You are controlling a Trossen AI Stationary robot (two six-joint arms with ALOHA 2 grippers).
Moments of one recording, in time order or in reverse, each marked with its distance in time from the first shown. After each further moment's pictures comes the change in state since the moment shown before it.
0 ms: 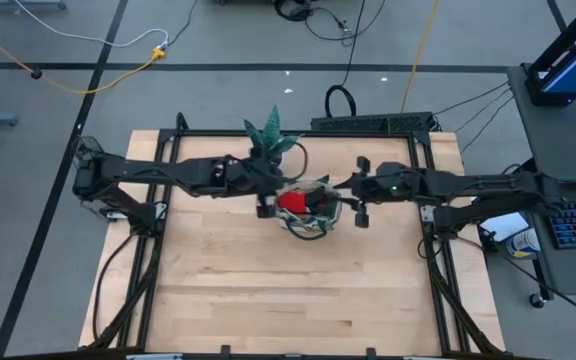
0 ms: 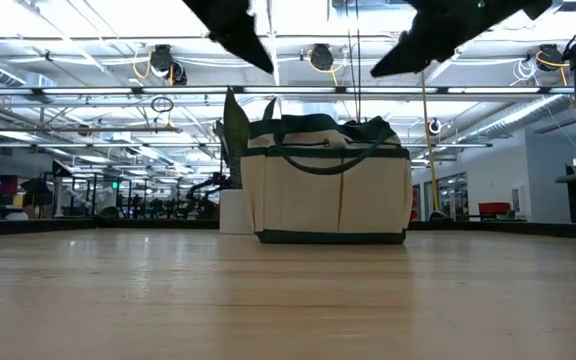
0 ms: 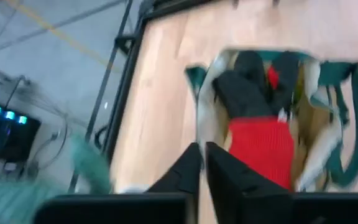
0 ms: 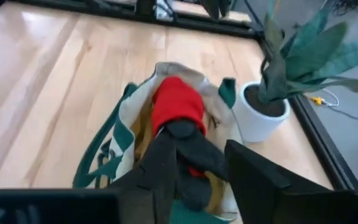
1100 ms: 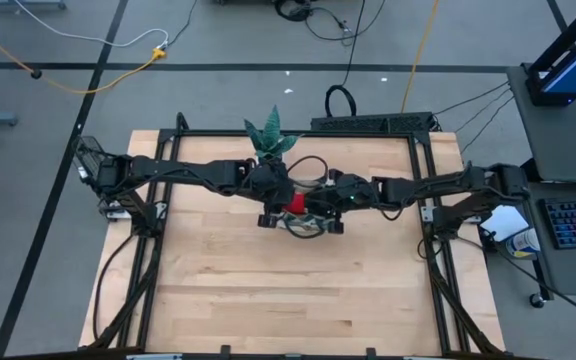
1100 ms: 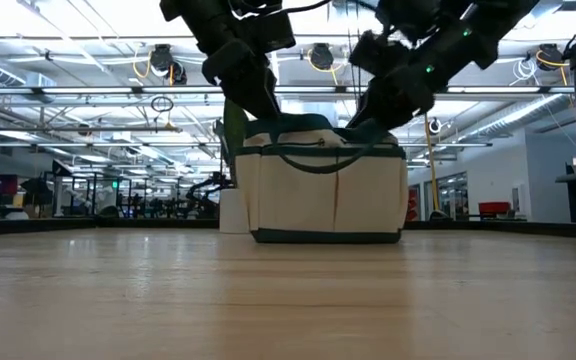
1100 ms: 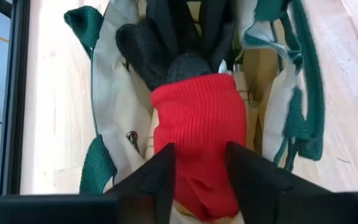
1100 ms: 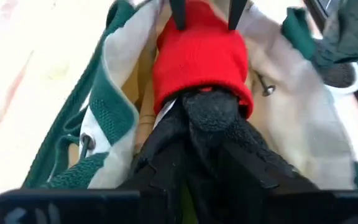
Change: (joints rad) left arm 0.058 0.161 0.002 -0.077 0.272 0.091; right arm -0.012 0.381 -0.004 0.222 -0.013 -0.010
